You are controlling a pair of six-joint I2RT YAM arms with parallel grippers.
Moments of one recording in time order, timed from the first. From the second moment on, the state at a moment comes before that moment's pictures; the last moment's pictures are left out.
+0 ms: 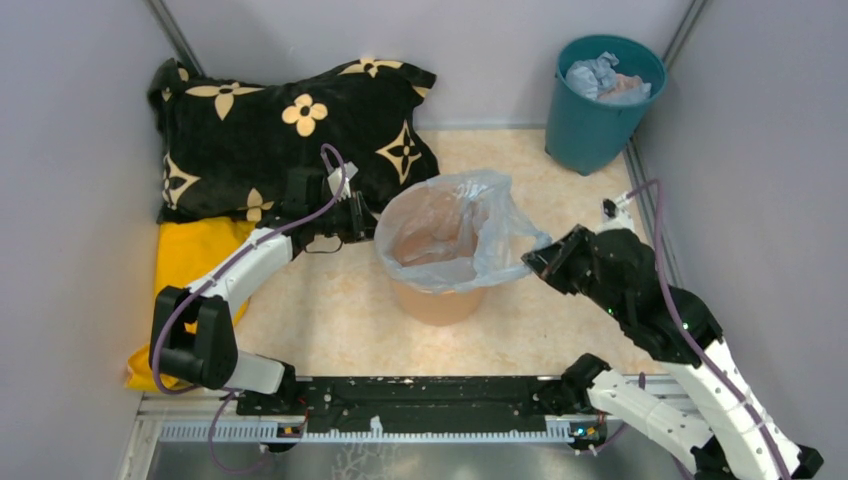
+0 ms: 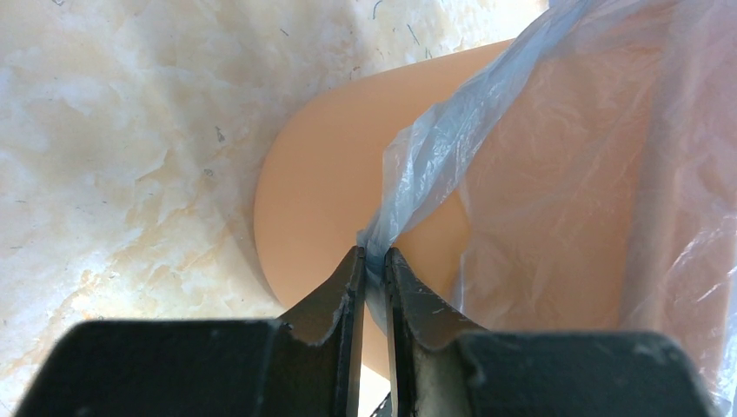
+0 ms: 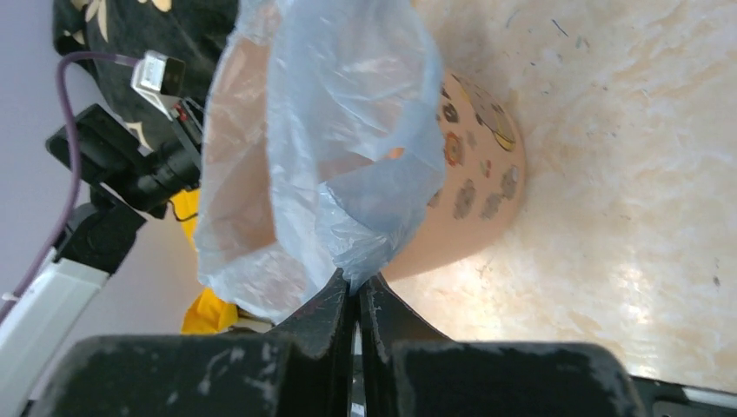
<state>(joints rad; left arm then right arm) -0.29 1.42 0.94 -0.19 0.65 -0.51 0.67 0.71 1.16 -0.93 0.20 1.01</state>
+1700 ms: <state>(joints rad) -0.29 1.33 0.74 -0.16 0.59 -0.55 0.56 0.89 0.47 -0.45 0.16 1.00</state>
